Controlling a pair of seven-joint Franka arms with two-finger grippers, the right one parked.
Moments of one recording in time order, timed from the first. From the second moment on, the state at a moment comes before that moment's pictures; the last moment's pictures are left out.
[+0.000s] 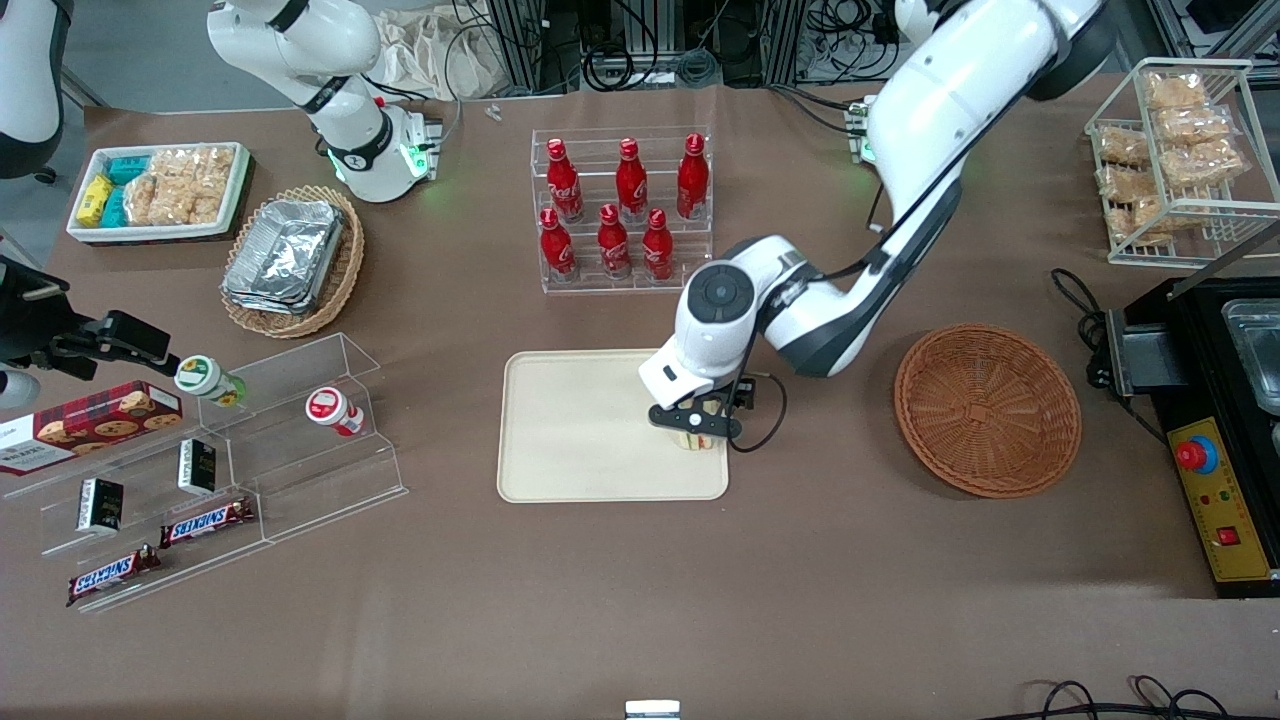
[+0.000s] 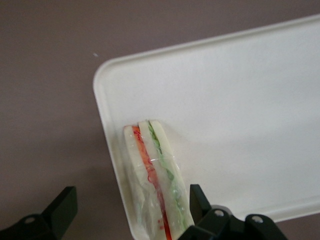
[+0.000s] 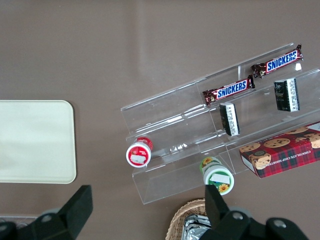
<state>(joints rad) -0.25 0.62 -0.53 -1.59 0.39 2.19 -0.71</state>
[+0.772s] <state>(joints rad) -0.03 0.28 -0.52 -1.56 0.20 1.83 -0.71</state>
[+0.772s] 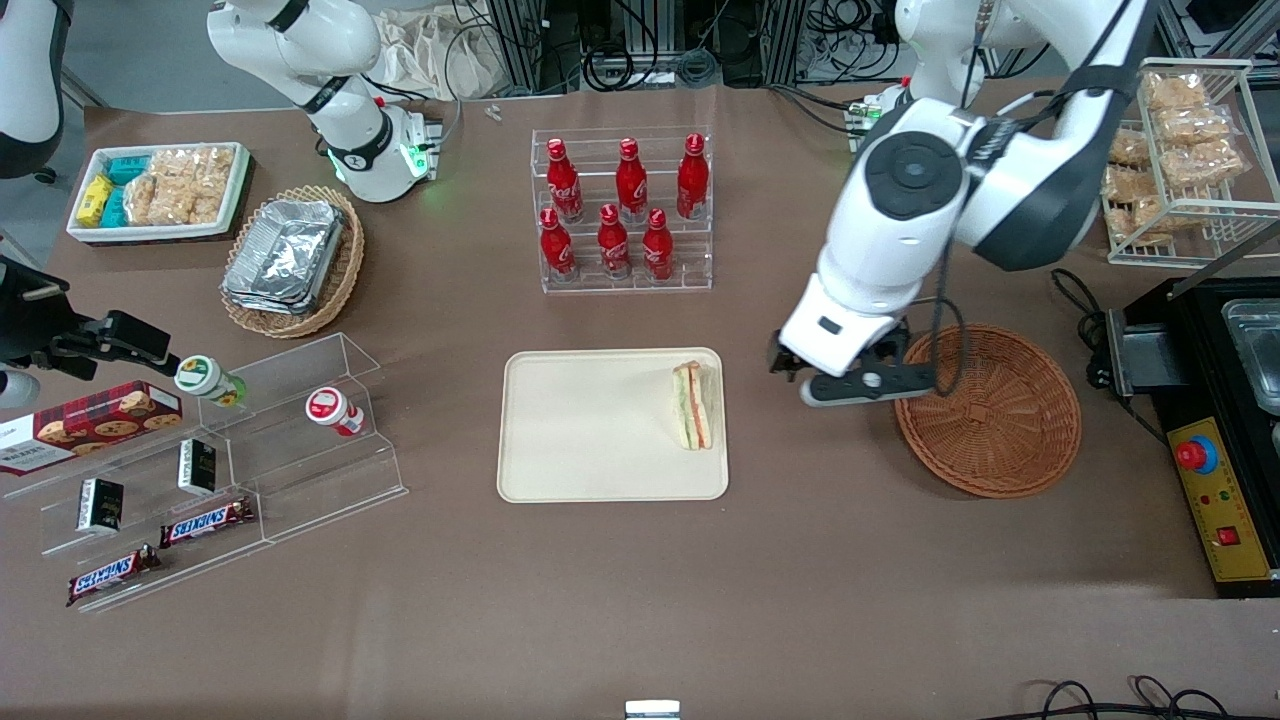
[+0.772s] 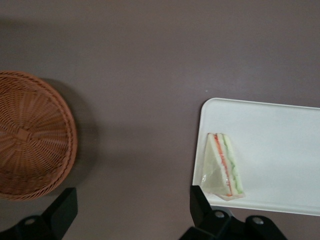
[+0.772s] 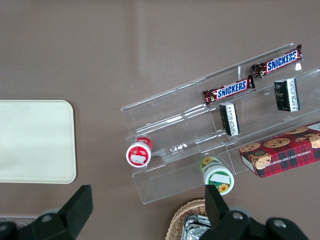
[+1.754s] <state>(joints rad) -0.03 0.03 -0.07 -1.56 -0.02 1.47 -0.08</state>
